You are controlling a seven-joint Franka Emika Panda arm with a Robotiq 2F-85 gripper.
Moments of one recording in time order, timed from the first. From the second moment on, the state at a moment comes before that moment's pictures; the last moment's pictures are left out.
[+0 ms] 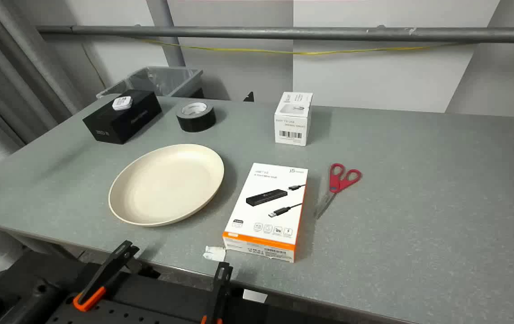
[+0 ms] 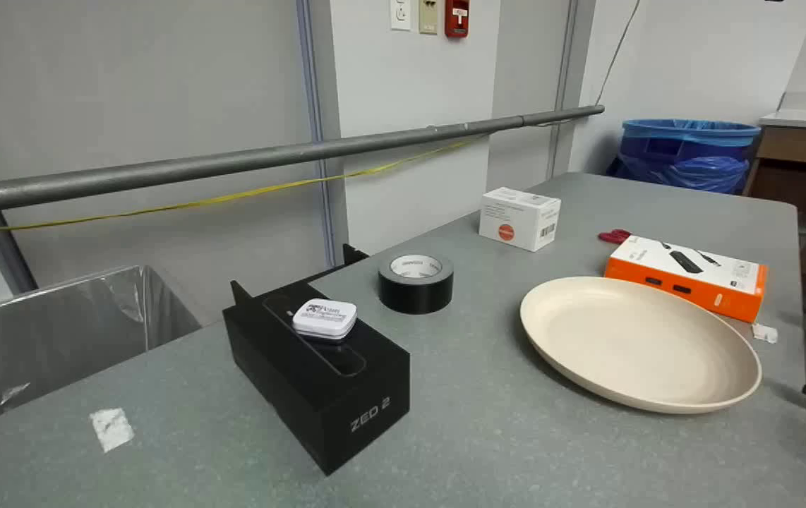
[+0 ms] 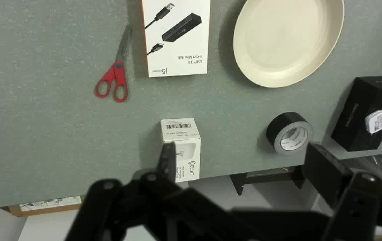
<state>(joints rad) -0.06 -0.64 -0.41 -2.43 0.02 1.99 -0.38</state>
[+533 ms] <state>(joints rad) -0.06 -0.64 -0.40 -2.44 0.02 1.99 -0.38</state>
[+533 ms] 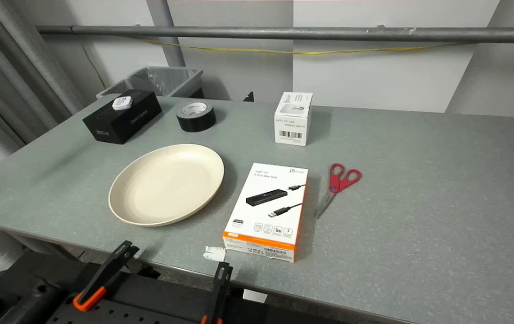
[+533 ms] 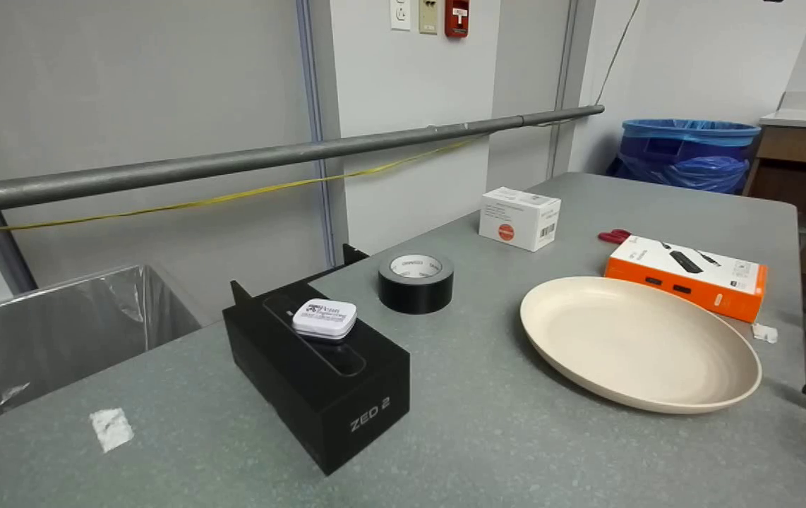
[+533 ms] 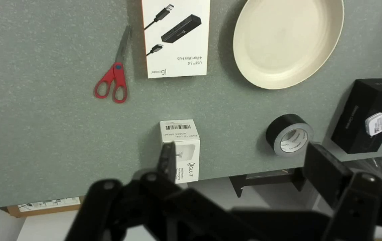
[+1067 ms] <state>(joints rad) 0.04 -0.48 -0.28 -2.52 0.17 2.26 -0.38</state>
